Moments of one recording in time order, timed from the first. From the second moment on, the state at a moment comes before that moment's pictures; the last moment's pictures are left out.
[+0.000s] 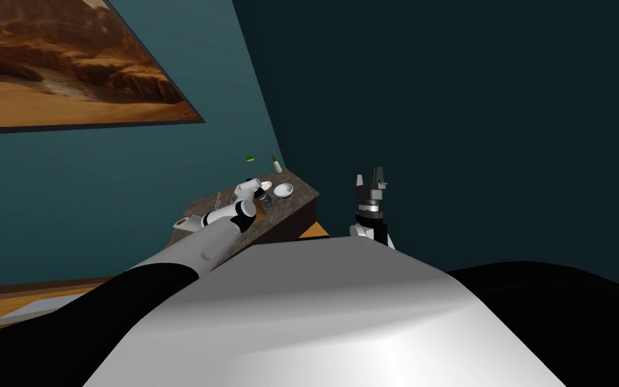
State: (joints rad) left arm -0.93 0.42 0.55 -0.51 0.05 1.48 -0.04; right arm 0.54 -0.02 0.05 -2.31 -0.07 -0.48 -0.06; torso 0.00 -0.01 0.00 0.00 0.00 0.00
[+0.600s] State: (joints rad) left arm -0.96 0.44 0.55 -0.49 0.04 1.49 -0.04; right arm 0.54 -0.02 0.05 -2.31 -0.07 -0.48 -0.06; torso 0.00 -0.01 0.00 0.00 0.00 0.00
